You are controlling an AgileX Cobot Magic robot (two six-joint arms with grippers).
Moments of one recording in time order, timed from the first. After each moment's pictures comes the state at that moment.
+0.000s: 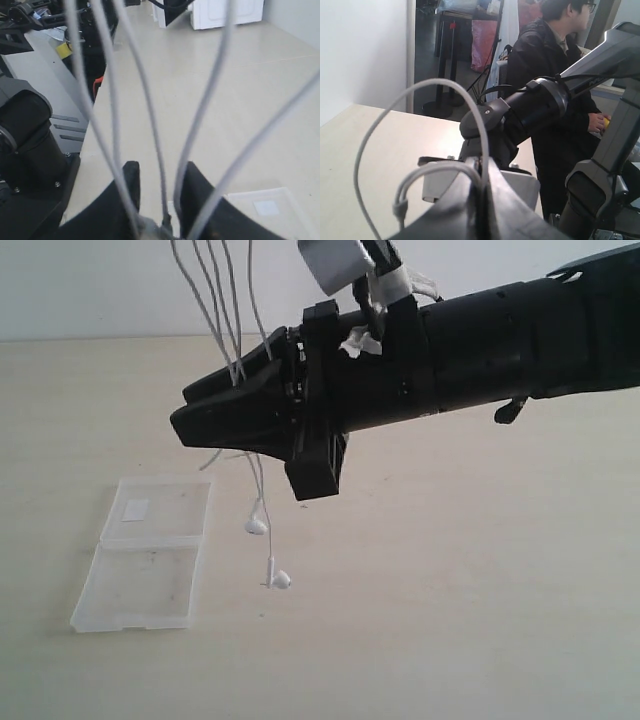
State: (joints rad) left arm -0.22 1.29 -1.07 1.59 -1.11 -1.58; right arm 0.56 1.58 -0.92 1.66 0.97 -1.92
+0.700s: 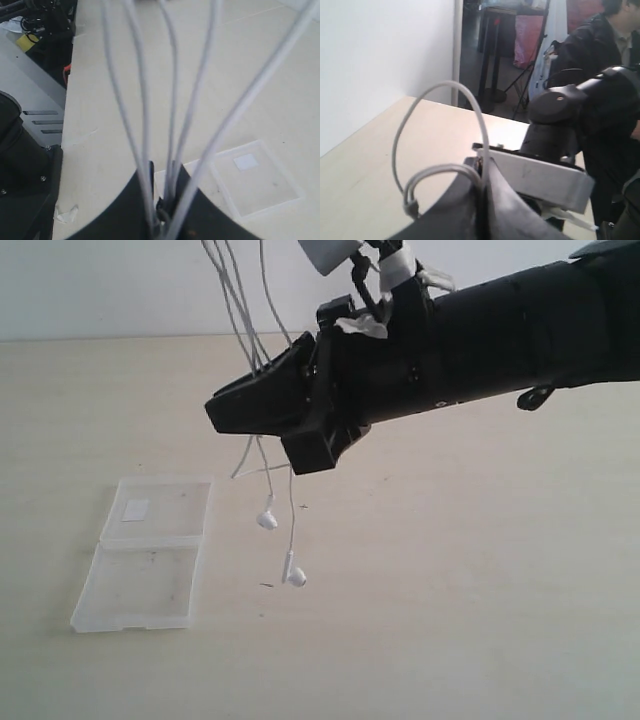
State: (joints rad) left arm -0.22 1.29 -1.07 1.62 -0.93 -1.58; right arm 0.56 1.52 -0.92 1.53 0.83 -1.65
